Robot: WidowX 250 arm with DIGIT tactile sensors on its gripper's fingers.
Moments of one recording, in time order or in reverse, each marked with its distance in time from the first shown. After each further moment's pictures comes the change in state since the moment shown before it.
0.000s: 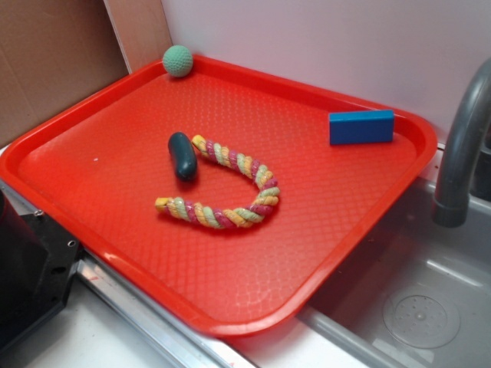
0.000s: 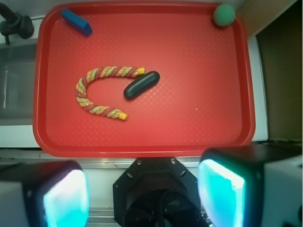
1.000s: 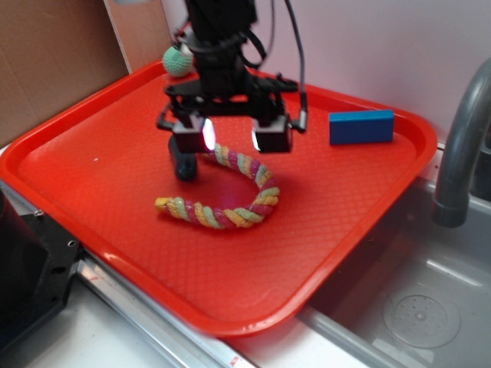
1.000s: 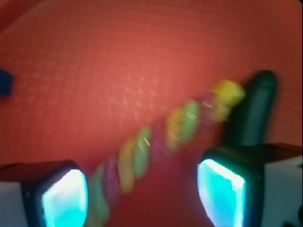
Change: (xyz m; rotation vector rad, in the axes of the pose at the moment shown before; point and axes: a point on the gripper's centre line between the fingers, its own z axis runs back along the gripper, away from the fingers) arm 0.104 -0.048 -0.216 0.098 -0.002 0.612
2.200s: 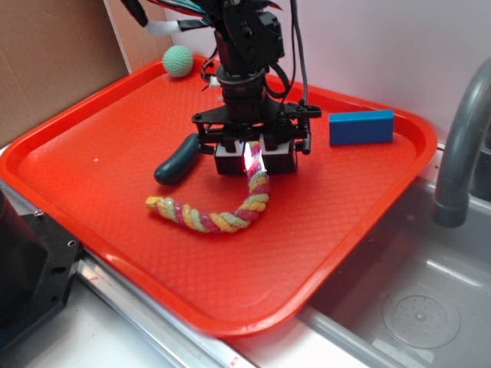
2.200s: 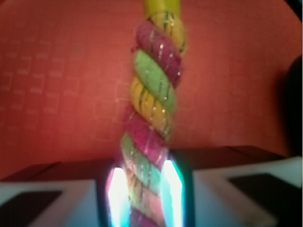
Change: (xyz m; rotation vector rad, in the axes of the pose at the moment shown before) arm -0.008 -0.009 -0.018 -0.022 0.086 0.005
